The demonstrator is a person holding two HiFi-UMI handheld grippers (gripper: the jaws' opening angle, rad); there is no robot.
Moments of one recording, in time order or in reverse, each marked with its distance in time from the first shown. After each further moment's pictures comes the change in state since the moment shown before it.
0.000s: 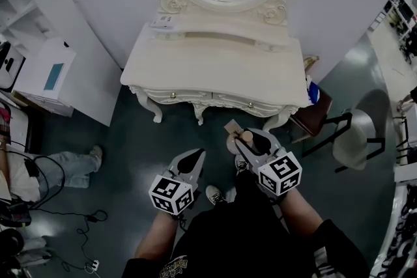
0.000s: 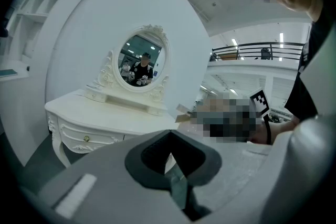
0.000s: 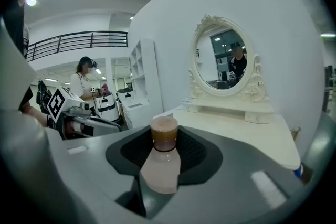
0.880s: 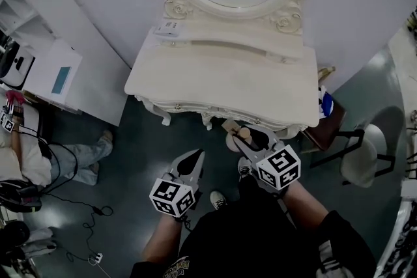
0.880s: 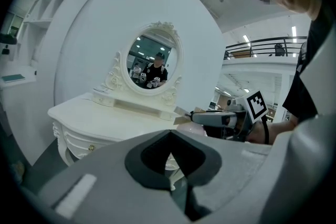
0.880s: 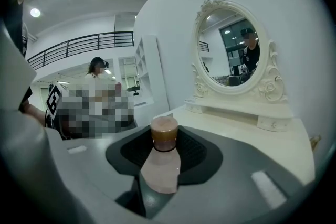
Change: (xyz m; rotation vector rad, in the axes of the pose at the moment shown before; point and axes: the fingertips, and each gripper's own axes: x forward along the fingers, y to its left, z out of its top) left arm 0.062 0.040 0.038 -0.027 -0.011 0.135; right arm 0.070 -0.069 0.025 -0.014 0.043 0.140
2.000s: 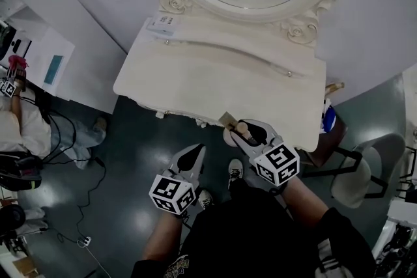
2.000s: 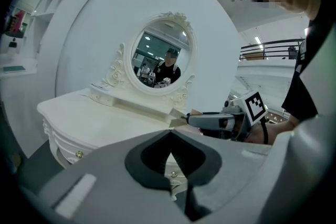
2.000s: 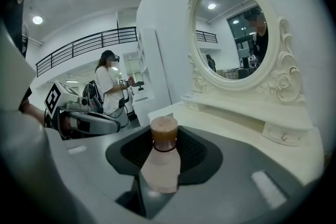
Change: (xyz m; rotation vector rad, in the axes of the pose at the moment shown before) left arm 0.110 0.025 0.025 -0.071 -0.011 0.082; right arm 0.057 -0.104 0.012 -0.010 0.075 0.111
